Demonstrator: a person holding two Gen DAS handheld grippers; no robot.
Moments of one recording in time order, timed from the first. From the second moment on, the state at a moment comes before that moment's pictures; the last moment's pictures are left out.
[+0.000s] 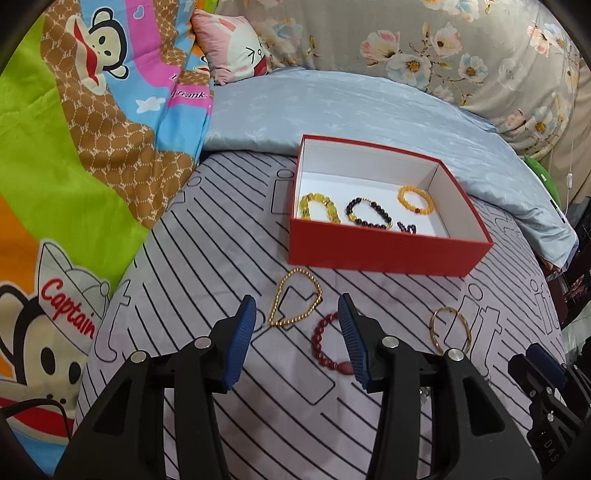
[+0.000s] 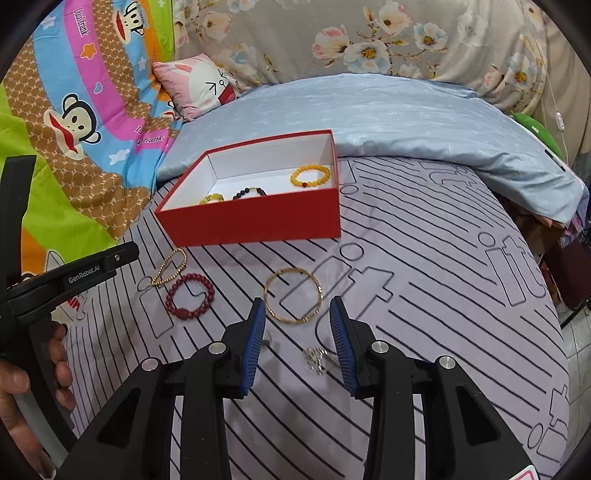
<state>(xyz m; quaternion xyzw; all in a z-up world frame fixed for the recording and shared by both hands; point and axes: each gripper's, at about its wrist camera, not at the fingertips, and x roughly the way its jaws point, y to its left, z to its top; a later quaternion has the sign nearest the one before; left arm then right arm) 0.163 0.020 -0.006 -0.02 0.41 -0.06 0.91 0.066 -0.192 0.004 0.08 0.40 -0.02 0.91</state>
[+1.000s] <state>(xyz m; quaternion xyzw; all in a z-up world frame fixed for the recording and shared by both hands) 0.119 0.035 -0.053 -0.03 0.46 -0.06 0.89 0.037 -0.201 -0.044 0.10 0.44 -0.02 0.89</state>
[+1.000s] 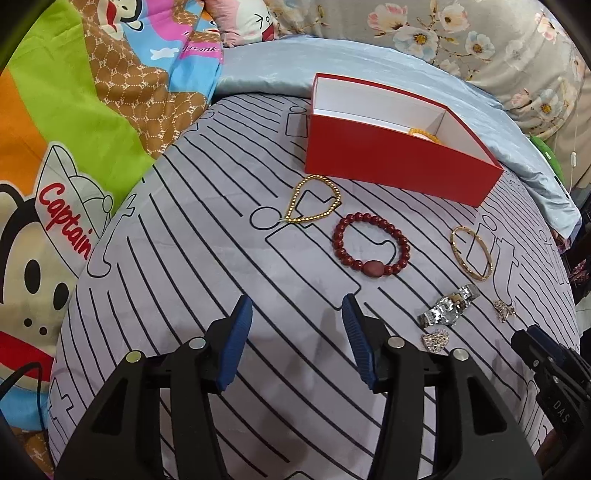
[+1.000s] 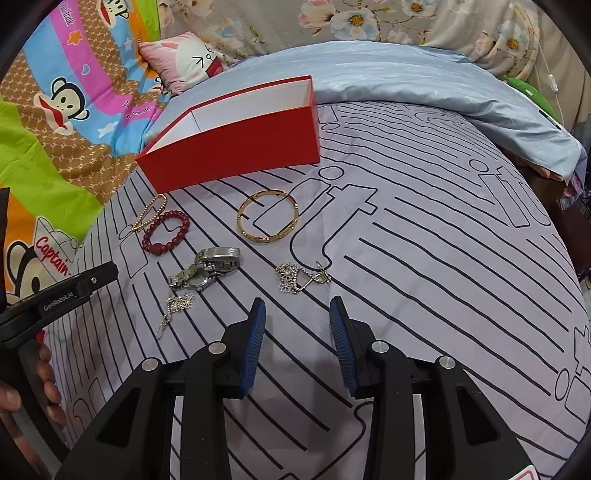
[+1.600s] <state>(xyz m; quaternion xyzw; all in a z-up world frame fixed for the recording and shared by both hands) 0.168 0.010 -0.062 -0.04 0.47 -0.07 0.88 0.047 -0.205 -0.041 0.11 0.43 -0.02 0.89</state>
